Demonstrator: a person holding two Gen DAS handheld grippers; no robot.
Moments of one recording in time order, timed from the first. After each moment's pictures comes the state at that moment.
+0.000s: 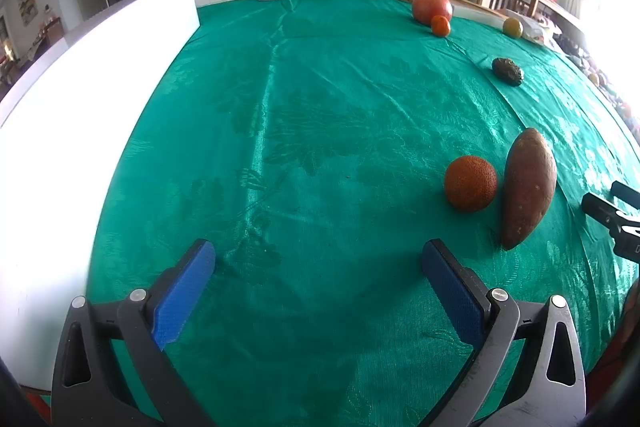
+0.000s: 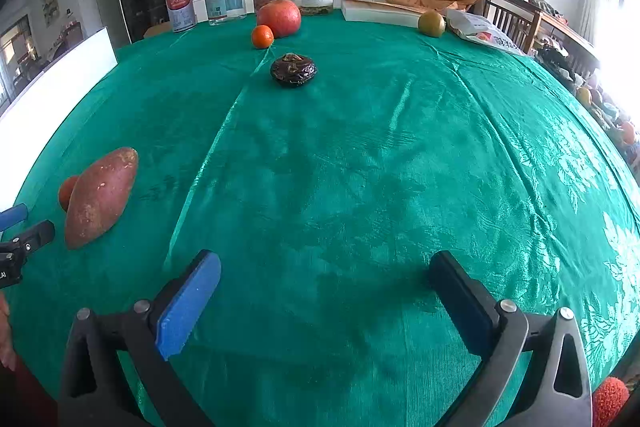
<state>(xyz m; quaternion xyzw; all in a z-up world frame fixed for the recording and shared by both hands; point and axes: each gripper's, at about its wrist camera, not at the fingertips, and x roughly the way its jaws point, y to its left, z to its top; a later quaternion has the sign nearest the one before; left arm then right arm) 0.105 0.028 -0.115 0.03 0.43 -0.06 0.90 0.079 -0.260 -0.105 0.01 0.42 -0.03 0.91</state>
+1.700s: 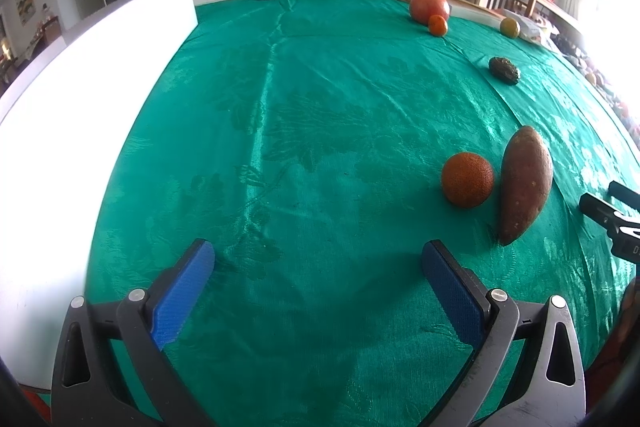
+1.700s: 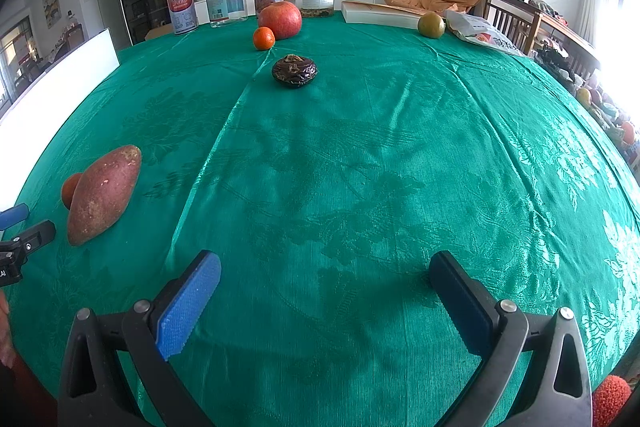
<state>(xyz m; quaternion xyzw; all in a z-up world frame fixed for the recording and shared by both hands) 0.104 0.030 -0.113 0.03 0.43 -0.07 0.90 0.078 -0.259 -0.106 0.01 0.42 -0.03 0.91</state>
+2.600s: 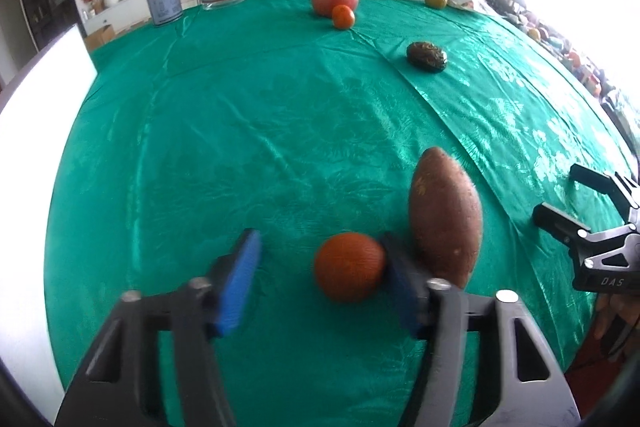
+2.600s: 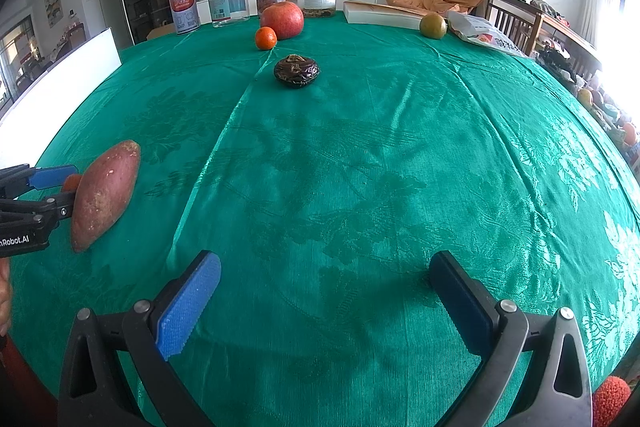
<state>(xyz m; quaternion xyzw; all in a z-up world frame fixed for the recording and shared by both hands) 0.141 -0.037 -0.102 0.09 0.44 -0.18 0.87 0.077 -0.257 -0.105 0.01 0.42 -0.03 0.91</state>
